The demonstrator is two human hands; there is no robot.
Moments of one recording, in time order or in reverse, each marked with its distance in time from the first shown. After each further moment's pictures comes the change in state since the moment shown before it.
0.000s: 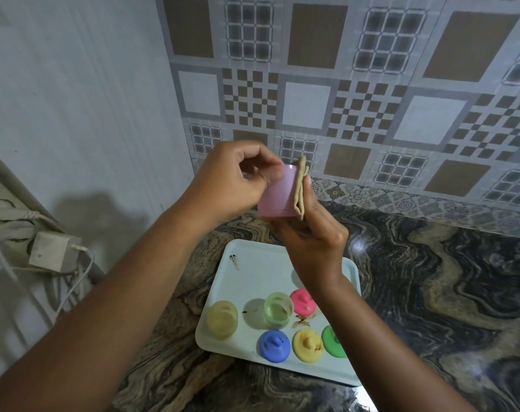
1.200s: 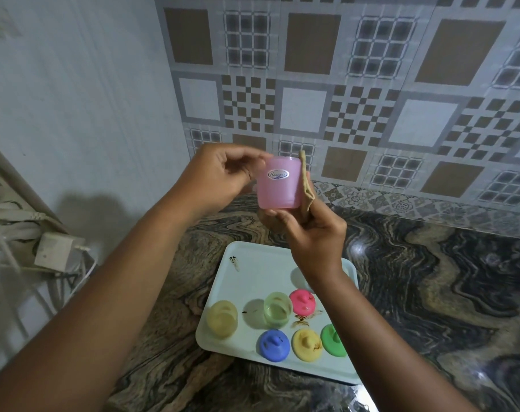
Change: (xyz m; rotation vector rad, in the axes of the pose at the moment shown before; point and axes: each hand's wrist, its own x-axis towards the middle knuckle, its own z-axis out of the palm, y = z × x) left_hand -0.005 0.000 -0.014 -0.137 -0.036 -0.114; right_hand 0.003 -0.003 -0.006 0.186 -0.005 0.222
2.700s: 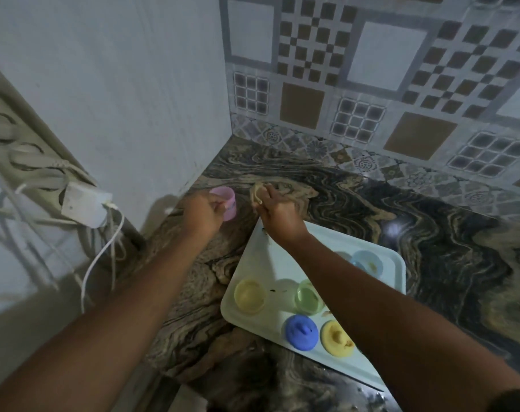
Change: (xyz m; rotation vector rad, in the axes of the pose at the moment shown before) left_hand -0.045 -0.244 -0.002 0.460 0.289 -0.476; right_hand -0.038 0.164 0.141 -0.488 -0.751 -0.106
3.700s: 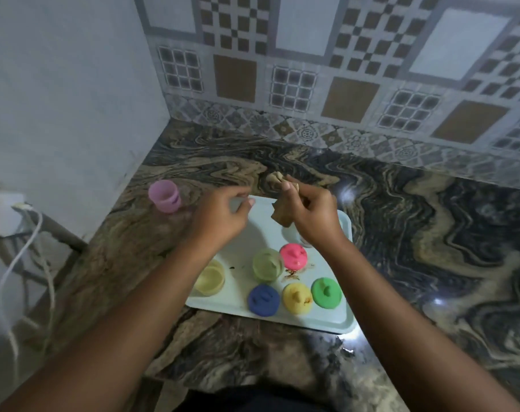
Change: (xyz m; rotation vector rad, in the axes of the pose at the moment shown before) left_hand -0.064 0.094 0.055 -0.173 -0.226 0.190; right_hand -0.103 0.001 -0.139 0.508 0.253 0.511
